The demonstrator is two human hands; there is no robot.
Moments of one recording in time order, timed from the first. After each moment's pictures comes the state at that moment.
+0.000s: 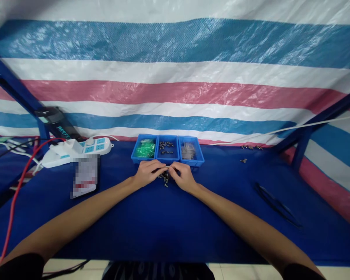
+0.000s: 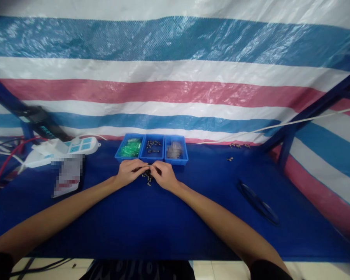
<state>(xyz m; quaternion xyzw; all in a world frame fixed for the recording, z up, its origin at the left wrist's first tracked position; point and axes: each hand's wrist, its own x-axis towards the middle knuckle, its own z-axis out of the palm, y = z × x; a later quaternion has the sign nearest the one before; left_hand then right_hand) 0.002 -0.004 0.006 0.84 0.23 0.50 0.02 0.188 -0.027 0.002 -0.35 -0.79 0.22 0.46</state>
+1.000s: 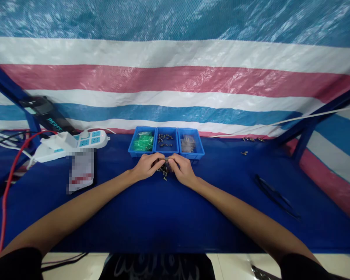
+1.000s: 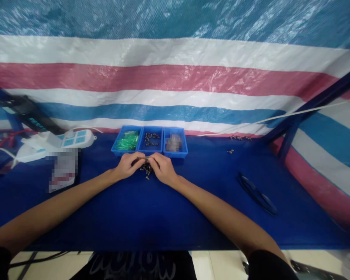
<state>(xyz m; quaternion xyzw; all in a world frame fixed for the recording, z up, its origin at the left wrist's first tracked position) -0.003 -0.003 0.007 0.88 0.27 0.38 0.12 0.188 -0.032 0.006 -0.35 -0.79 0.22 0.46</state>
